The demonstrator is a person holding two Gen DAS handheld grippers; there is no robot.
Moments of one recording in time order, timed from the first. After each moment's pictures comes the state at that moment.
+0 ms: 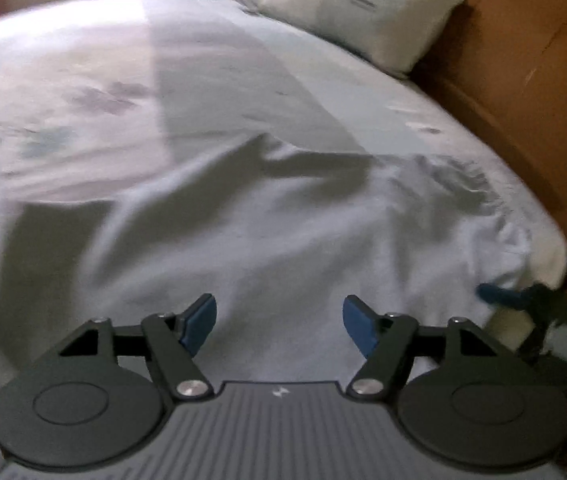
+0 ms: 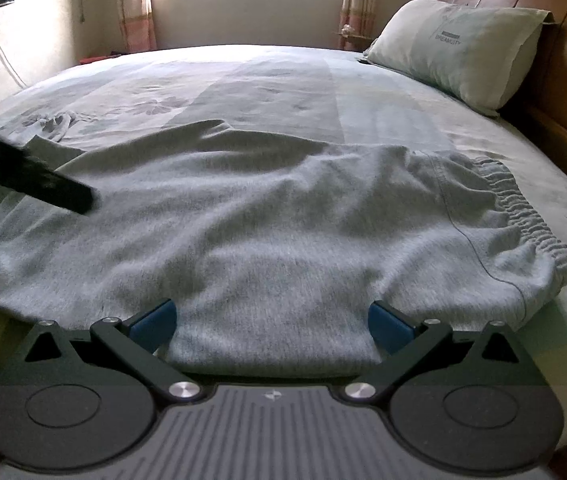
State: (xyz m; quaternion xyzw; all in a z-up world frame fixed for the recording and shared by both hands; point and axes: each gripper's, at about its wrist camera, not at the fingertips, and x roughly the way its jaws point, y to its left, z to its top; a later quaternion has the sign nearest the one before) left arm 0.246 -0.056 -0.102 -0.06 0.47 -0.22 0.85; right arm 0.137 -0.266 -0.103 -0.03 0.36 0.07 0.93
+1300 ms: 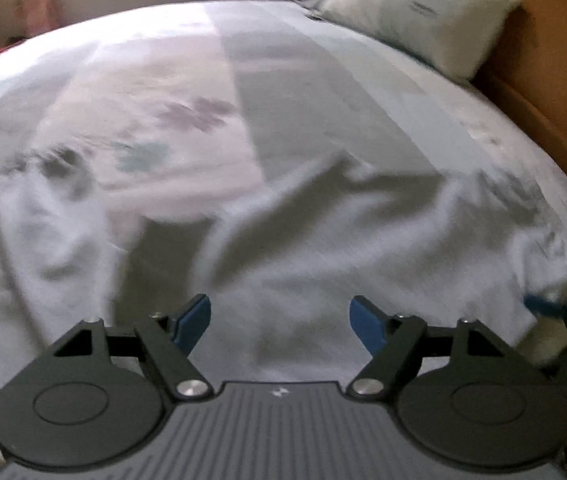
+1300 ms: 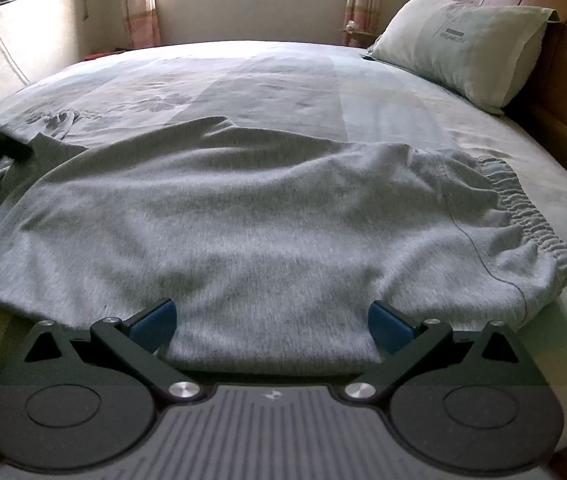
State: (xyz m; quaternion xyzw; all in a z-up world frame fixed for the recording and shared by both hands) left arm 0.224 -0.005 -0.043 -0.01 0.45 -0.07 0.89; right arm 0.138 -0.267 -0.100 -0.03 0.36 0.07 0.93
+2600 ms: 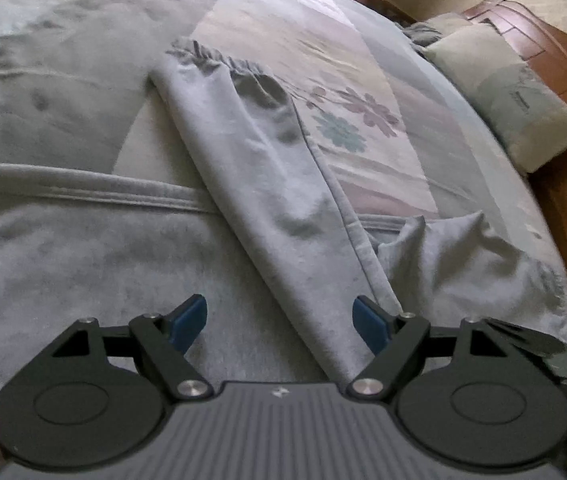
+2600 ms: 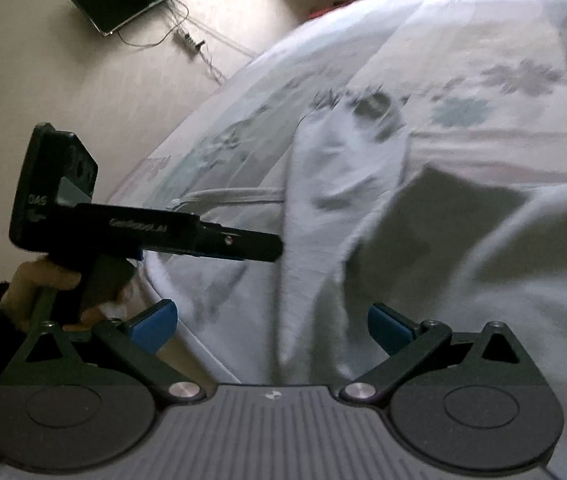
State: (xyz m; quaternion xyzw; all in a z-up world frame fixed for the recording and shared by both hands) left arm 0.217 0.202 -0.101 -0.21 0.47 -0.06 0.85; right arm 0.255 -0.030 -0.090 0.12 0.44 0.44 0.77
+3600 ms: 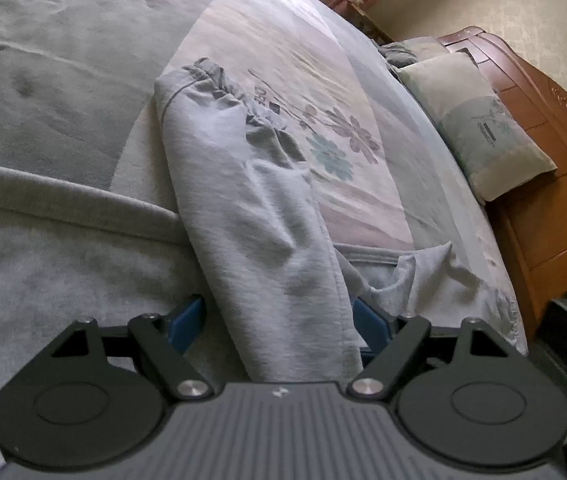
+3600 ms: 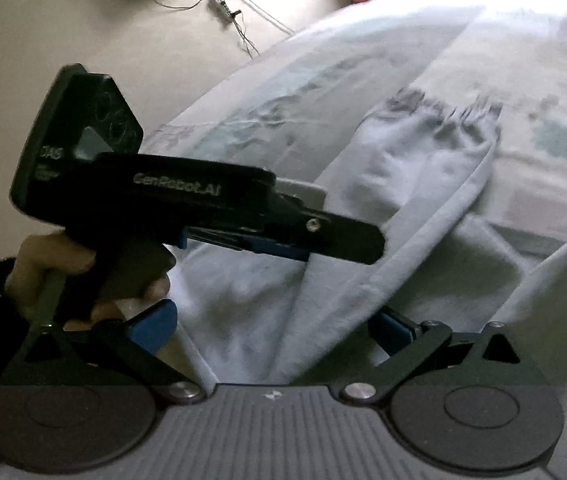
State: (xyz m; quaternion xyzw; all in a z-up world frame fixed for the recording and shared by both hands) left arm 0.235 0.243 -0.115 -0.28 0.45 -0.12 0.84; right arm 0.262 0.032 -0.090 0.07 0.44 0.48 0.76
